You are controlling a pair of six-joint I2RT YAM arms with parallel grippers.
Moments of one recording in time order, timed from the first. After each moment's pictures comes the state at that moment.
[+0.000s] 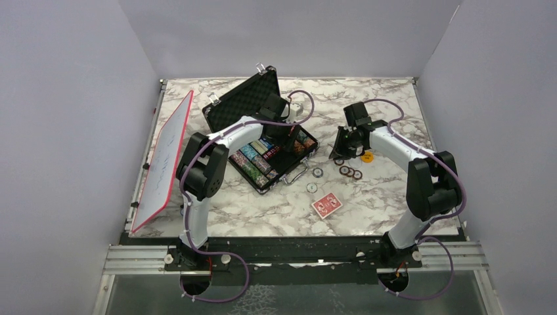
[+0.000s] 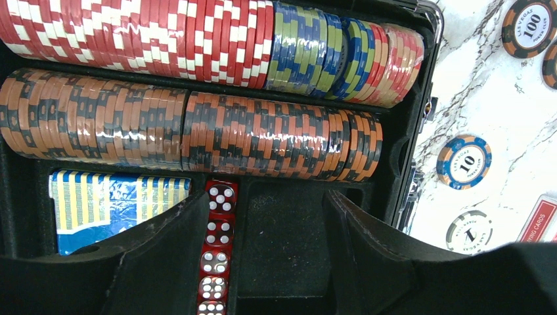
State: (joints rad) left arm -0.54 2.04 1.55 -0.46 0.24 0.02; right arm 0.30 1.69 1.15 -0.56 -0.14 0.57
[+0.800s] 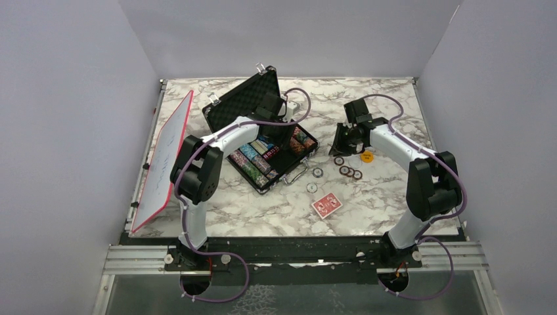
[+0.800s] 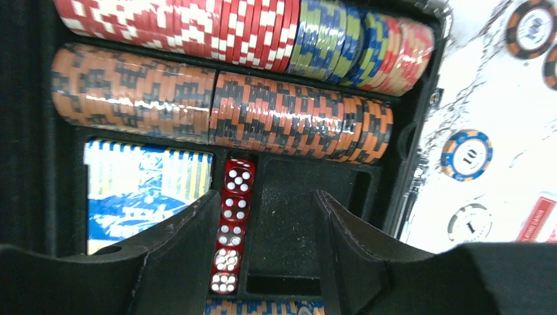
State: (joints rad) left arm -0.54 1.98 1.51 -0.46 0.21 0.00; right arm 0.30 1.69 1.19 -0.57 -0.14 0.51
